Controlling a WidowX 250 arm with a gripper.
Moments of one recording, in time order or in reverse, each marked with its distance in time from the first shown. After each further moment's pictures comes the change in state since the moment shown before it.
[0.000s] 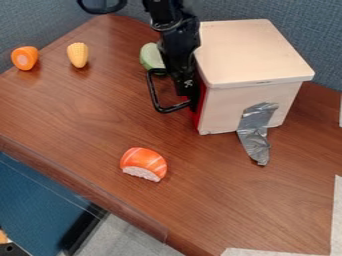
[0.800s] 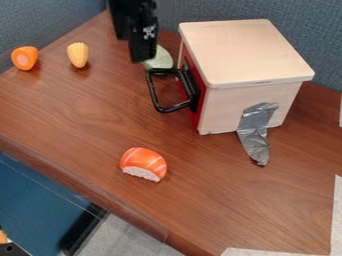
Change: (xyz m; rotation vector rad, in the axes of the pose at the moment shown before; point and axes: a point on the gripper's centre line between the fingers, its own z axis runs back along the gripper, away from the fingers) arm -0.038 -0.041 0.121 -0.104 0.212 0.177
